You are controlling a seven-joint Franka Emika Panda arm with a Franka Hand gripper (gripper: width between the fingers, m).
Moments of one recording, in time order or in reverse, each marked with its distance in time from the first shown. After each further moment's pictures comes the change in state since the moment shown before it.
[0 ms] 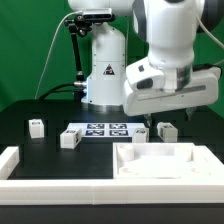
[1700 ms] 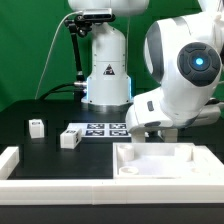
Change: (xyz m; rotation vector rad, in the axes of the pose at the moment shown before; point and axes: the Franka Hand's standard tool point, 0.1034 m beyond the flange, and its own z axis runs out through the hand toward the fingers) arm -0.001 0.006 0.039 -0.057 -0.273 -0.004
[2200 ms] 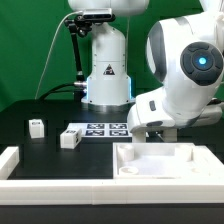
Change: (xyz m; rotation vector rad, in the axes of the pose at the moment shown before) arm 0.000 -0.001 0.000 -0.002 -0.002 -0.002
